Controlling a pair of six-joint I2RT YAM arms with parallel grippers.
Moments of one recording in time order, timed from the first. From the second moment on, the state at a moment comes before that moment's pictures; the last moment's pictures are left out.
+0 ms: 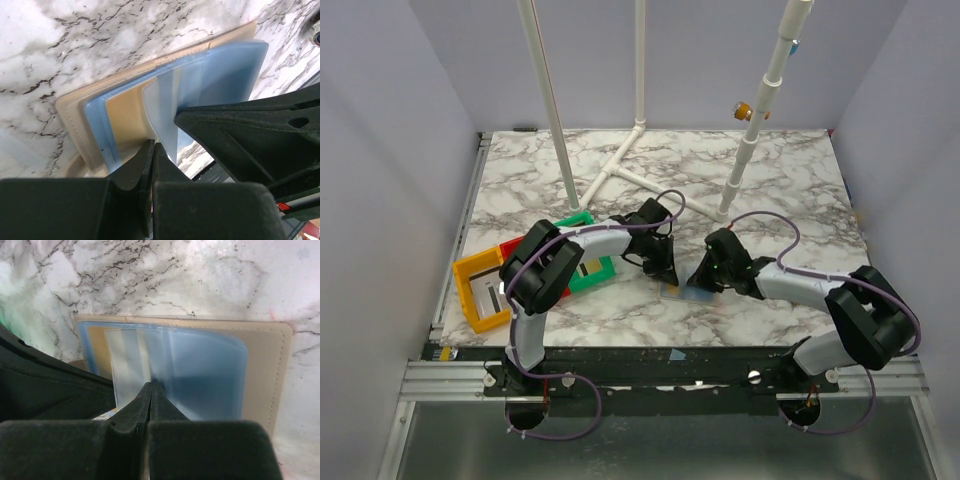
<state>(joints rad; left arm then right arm) -0.72 1.95 1.21 -0.34 0.51 -0.70 0.64 1.45 0.59 -0.03 0.01 0.99</state>
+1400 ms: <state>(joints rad) -0.85 2.16 1.52 -0.45 0.49 -0.74 0.64 1.13 0.70 -0.46 0.22 0.94</state>
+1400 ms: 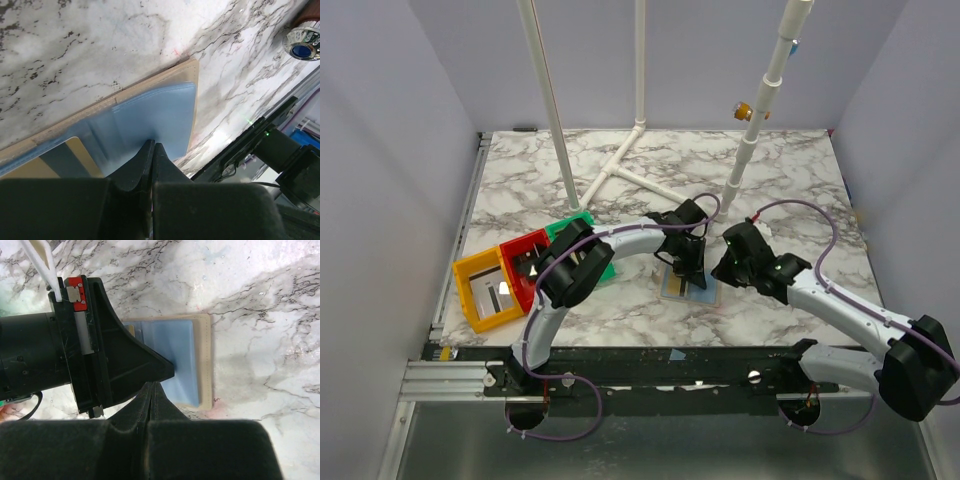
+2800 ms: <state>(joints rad) -0.71 1.87 1.24 -0.48 0.33 -0.61 0.57 1.46 0.60 -0.08 -0.09 0.96</state>
